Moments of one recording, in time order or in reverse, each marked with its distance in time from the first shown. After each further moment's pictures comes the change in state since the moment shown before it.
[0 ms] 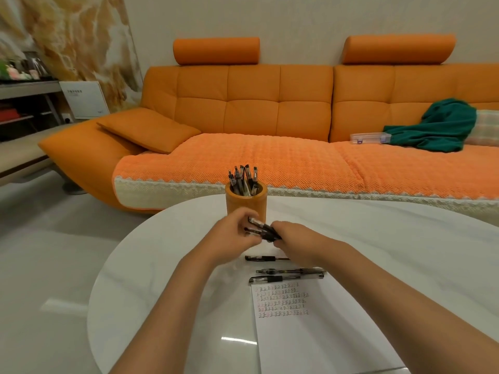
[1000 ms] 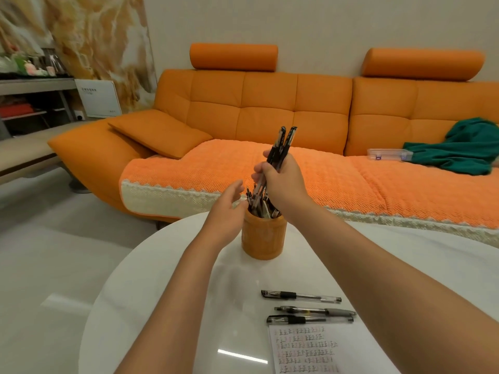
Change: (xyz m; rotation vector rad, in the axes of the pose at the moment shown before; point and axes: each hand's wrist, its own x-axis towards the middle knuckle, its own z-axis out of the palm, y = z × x) left_hand 0.071 -0.008 -0.049 -0.314 0.305 -0.062; right_hand 0.111 -0.078 -0.075 1.137 0.666 -0.065
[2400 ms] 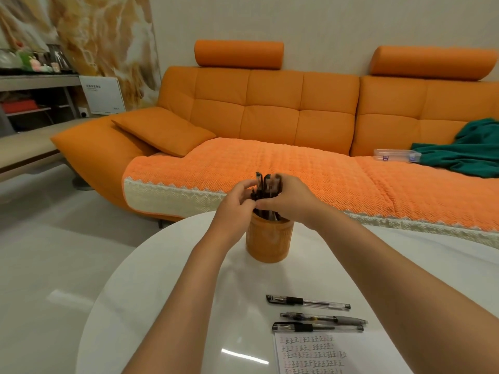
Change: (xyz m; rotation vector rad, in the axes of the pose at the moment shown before) left_hand 0.011 -0.006 0.005 -0.100 -0.044 0.033; right_hand 0.011 0.023 -0.024 -0.617 -0.335 0.030
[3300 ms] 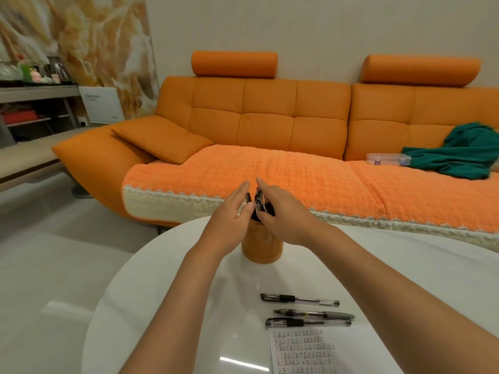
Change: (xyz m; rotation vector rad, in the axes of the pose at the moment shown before) left_hand -0.018 0.009 -0.007 0.332 -0.083 0.154; right_hand -0.029 0.013 0.000 -0.441 -0.029 -0.266
